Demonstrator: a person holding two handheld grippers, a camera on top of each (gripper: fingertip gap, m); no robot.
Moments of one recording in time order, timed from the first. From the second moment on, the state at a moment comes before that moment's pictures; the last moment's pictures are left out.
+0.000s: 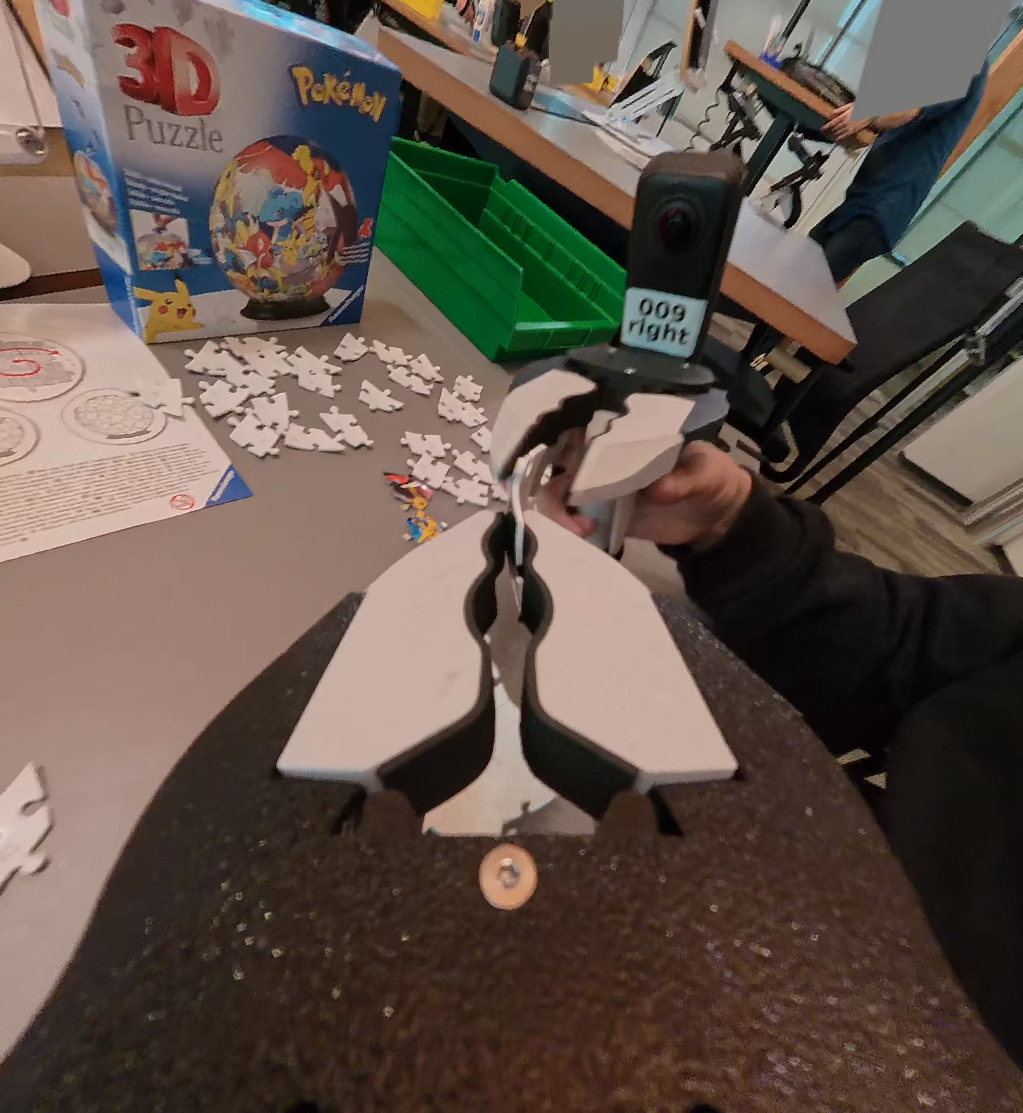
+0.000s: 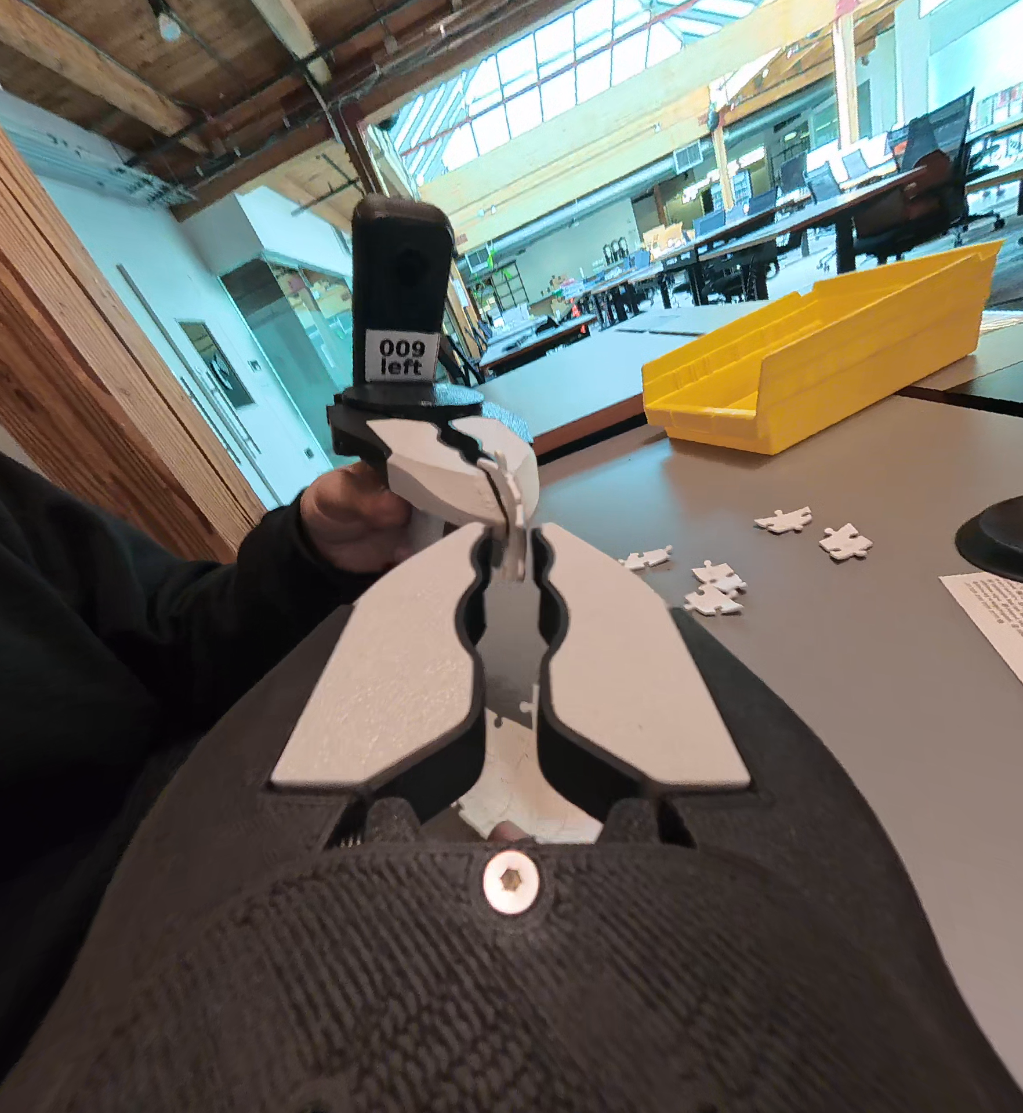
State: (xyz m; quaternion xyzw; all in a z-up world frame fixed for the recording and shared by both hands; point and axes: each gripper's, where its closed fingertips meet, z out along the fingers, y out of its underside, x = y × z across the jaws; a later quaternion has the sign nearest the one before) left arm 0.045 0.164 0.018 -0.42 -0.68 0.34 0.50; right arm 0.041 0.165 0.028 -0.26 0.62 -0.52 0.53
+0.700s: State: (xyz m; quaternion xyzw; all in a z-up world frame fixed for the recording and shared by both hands) left arm 0.144 0.171 -0.053 -0.42 -0.80 0.00 0.43; right arm 0.069 0.131 -0.083 -0.54 0.71 -0.18 0.41
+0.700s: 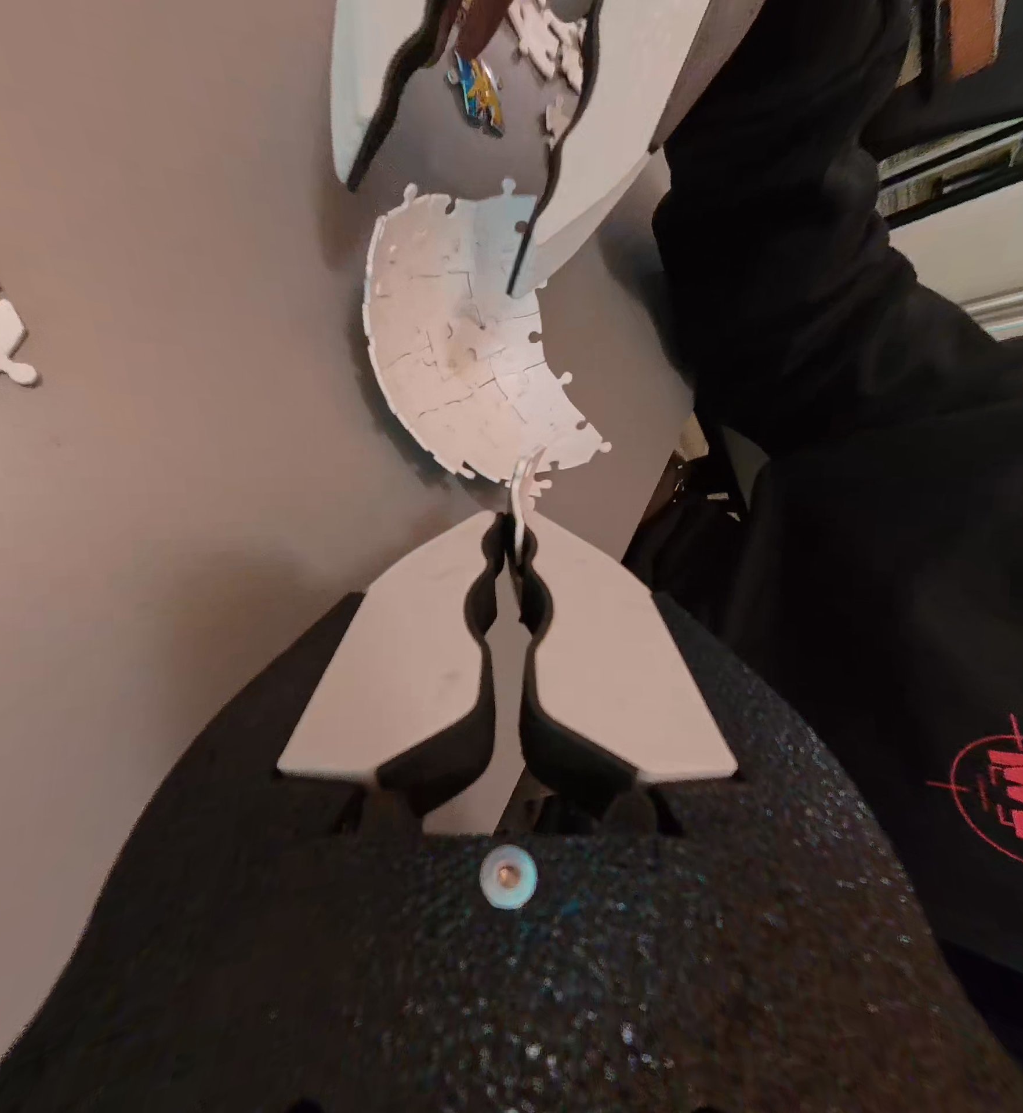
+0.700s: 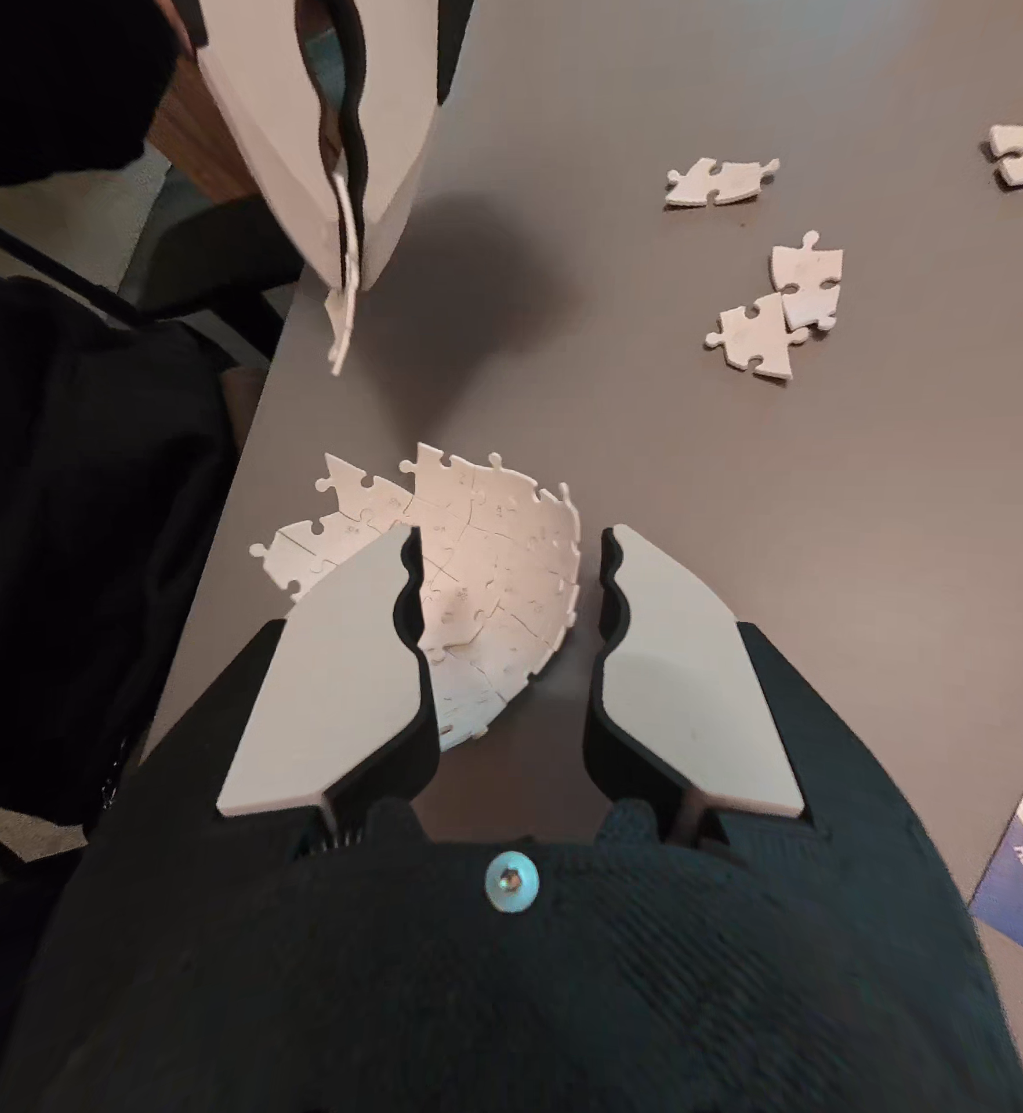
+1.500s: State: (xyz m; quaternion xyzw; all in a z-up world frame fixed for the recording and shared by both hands) left arm 0.136 0.169 -0.063 -0.45 -0.81 -0.08 0.37; right arm 0.075 0.133 -0.111 -0.54 0.74 -0.12 0.39
